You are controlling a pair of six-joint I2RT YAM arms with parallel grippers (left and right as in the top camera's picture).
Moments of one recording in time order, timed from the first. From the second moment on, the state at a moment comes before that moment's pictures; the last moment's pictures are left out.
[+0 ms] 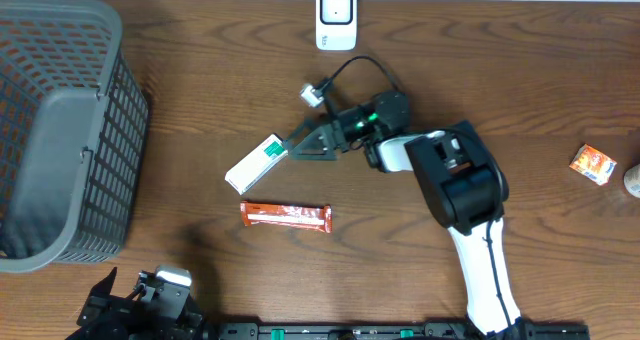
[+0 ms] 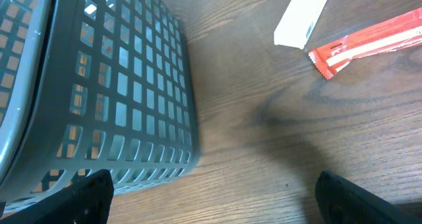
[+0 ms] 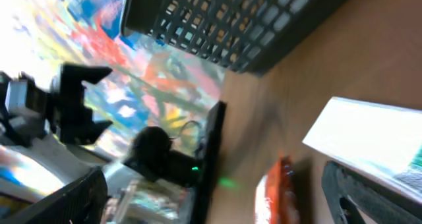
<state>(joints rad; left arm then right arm) 0.03 0.18 0.95 -1.42 -0.11 0.56 0.45 2.39 1.26 1.51 -1.54 1.41</state>
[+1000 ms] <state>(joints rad) 0.03 0.18 0.95 -1.42 -0.11 0.56 0.64 2.39 1.83 0.56 -1.35 1.66</state>
